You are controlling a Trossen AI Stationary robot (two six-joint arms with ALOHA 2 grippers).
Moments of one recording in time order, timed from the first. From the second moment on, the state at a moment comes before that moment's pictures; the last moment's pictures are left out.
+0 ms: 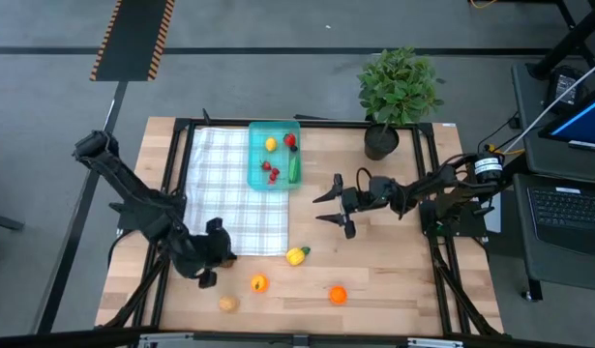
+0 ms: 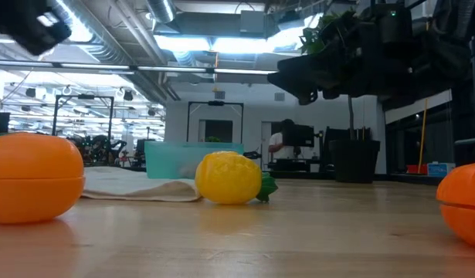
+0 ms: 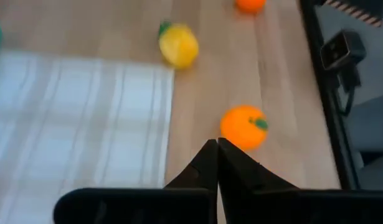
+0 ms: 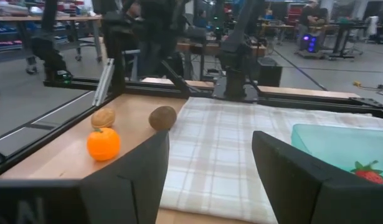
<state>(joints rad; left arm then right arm) -0.77 1.15 0.74 -0.47 -0.47 -0.74 -0.02 1.64 0.41 1.22 -0.22 -0.03</state>
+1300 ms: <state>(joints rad) -0.89 1.54 1.08 -0.99 -0.39 -1.09 0.05 1.64 0.42 1.21 -0.10 0.00</state>
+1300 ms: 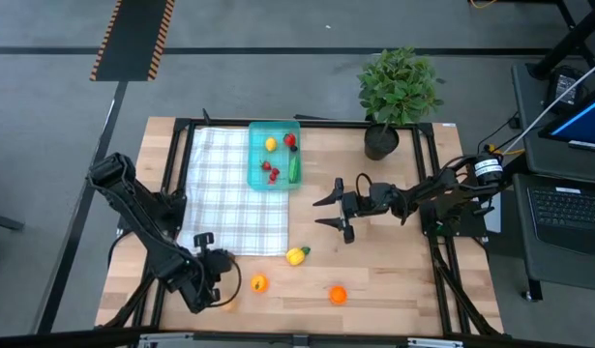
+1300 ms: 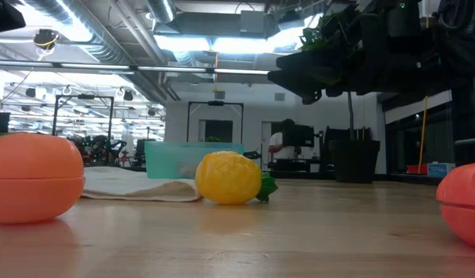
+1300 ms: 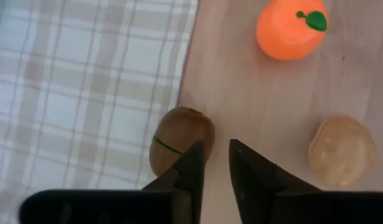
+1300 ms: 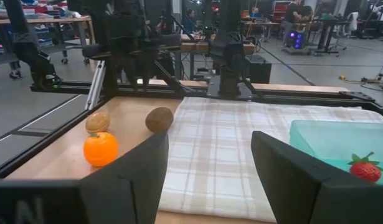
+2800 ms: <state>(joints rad) -0.77 1.54 0.90 -0.86 -0.28 -0.99 0.05 1.64 0.42 1.19 -0.10 0.02</state>
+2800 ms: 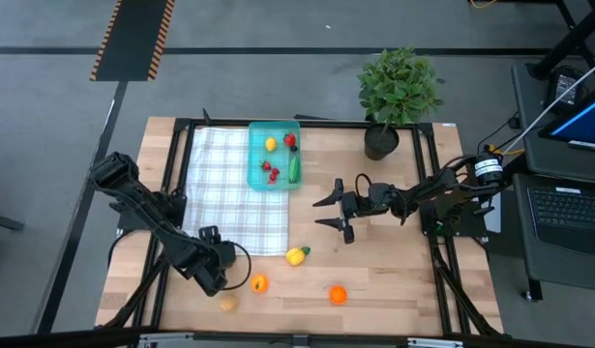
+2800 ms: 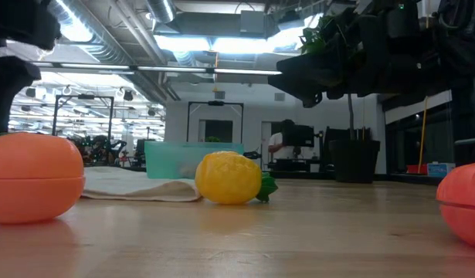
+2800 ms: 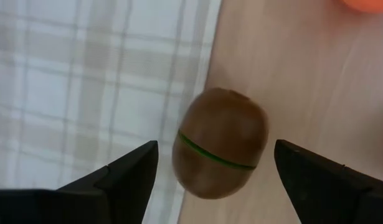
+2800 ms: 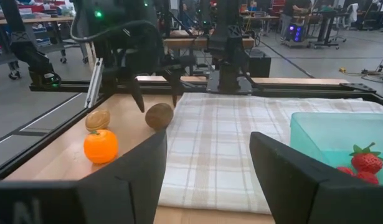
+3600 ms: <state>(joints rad) -0.77 1.54 0.82 -0.76 -0.27 -0.98 0.05 1.64 0.42 1.19 -0.10 0.05</state>
